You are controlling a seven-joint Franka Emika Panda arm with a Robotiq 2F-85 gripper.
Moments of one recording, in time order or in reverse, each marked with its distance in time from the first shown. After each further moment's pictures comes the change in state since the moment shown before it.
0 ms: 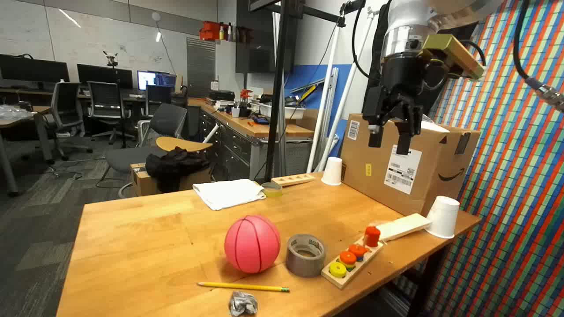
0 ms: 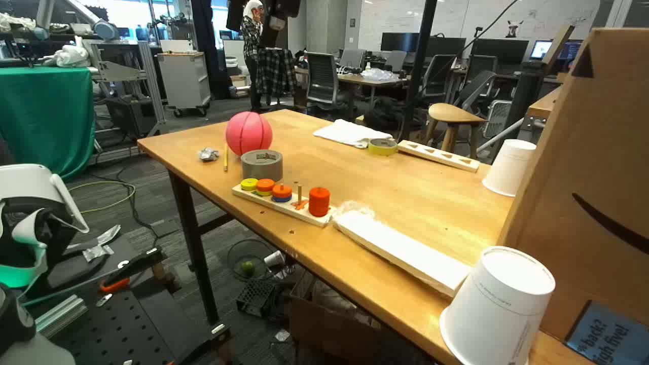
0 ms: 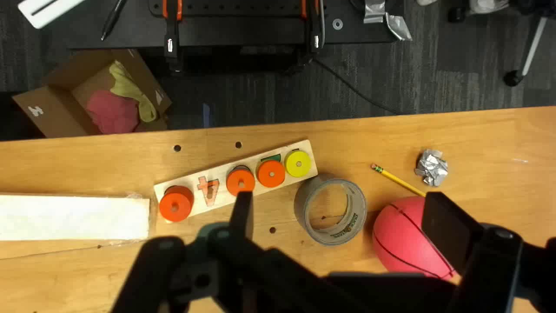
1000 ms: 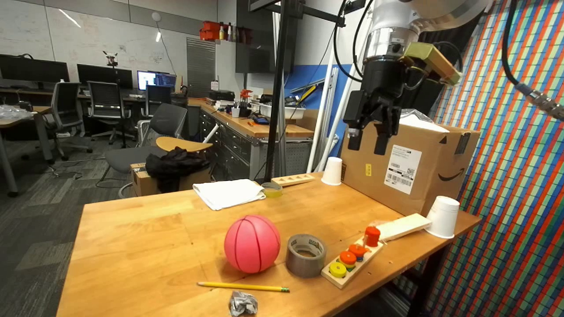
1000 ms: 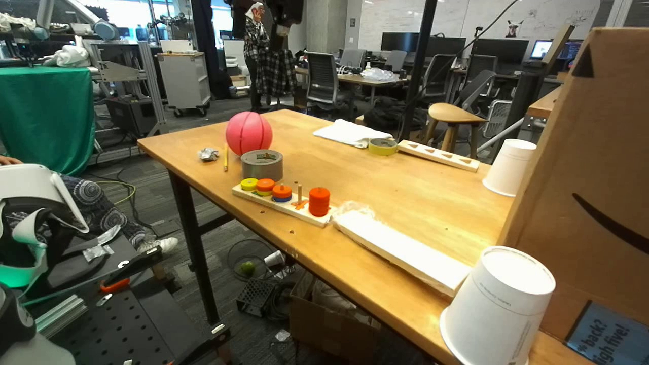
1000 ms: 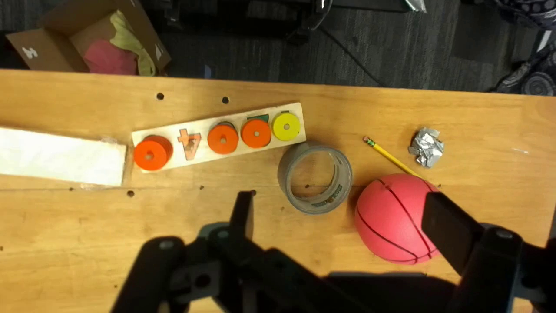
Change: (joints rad) arm 0.018 0.024 0.057 -0.011 0.000 0.124 -0.040
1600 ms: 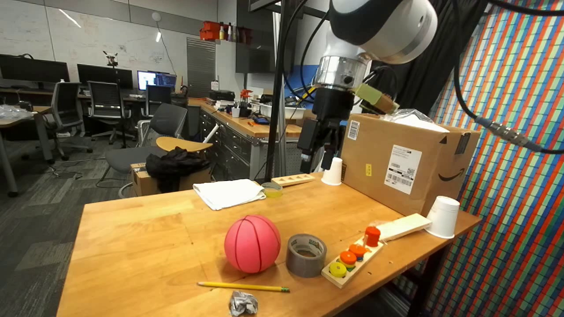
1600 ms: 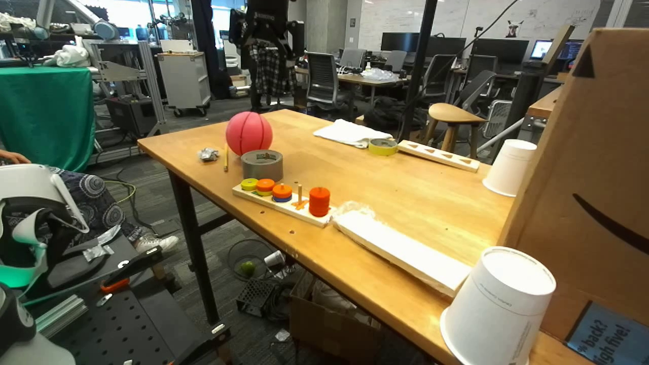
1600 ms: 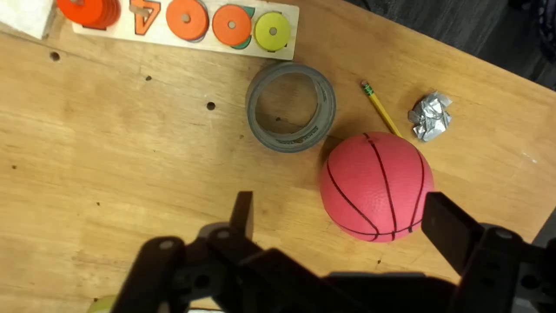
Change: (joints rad) arm 0.079 0.142 0.075 -0.029 -0.005 0.304 -0.176
